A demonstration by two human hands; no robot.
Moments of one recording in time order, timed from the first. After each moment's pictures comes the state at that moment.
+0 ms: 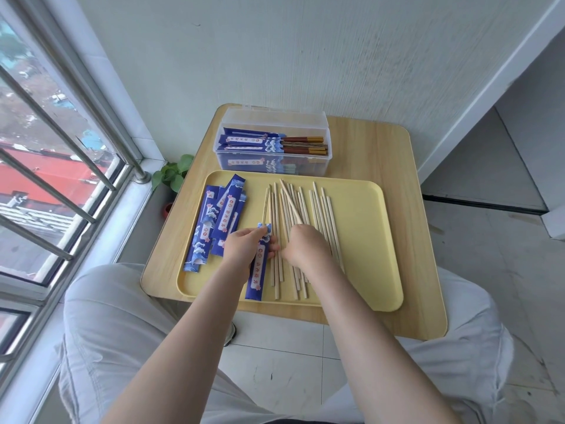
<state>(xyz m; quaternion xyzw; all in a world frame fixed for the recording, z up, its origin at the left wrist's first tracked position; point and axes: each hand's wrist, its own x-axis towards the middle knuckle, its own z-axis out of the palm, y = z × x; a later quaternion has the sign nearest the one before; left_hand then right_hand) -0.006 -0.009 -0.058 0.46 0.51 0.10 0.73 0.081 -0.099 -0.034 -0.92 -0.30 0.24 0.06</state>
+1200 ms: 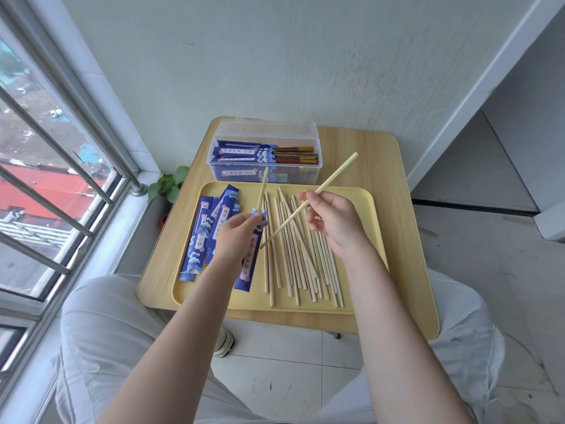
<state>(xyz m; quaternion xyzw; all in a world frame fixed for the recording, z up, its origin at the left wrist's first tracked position) 0.000 -0.007 -0.021 0.61 0.46 0.15 0.63 0.137 -0.136 0.002 -0.62 -0.16 0.34 0.69</state>
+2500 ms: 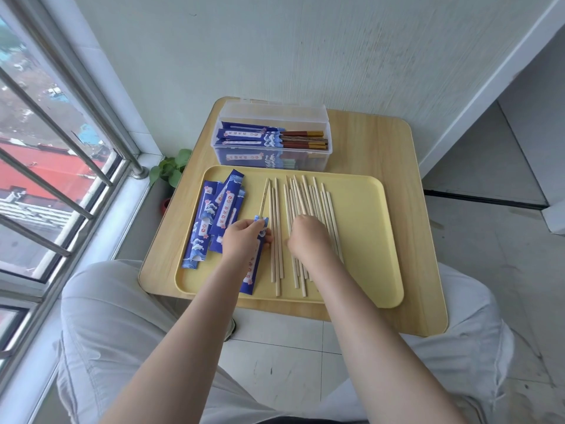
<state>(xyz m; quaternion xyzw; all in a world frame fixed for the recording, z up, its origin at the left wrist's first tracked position) -0.002 -0.007 -0.060 0.53 0.51 0.13 0.66 0.092 -0.098 -0.040 -0.93 -0.31 0.19 0.07</state>
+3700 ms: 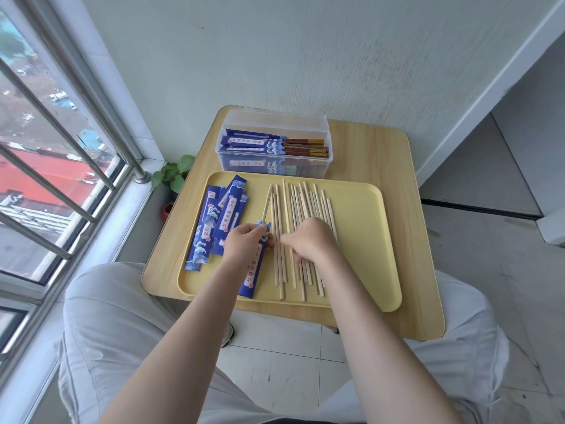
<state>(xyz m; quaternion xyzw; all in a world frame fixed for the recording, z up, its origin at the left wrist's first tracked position) -0.006 -0.005 -0.059 0.55 0.49 0.11 0.67 0.088 -0.106 -0.010 -0.90 -0.19 0.31 0.22</state>
